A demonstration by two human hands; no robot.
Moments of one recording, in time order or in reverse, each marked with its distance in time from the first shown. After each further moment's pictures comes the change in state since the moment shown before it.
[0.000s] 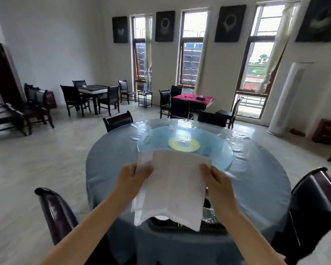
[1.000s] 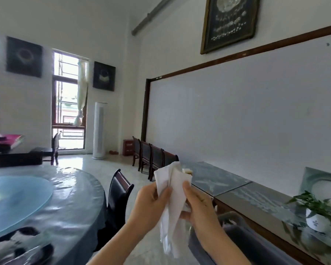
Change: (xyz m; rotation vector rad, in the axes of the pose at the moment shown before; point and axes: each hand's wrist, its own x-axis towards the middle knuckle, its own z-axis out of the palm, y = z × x) left_hand -0.388 0.220 0.253 -0.424 -1.047 0.469; right_hand -0.453 -0.176 -0.245 -0.056 0.816 -0.201
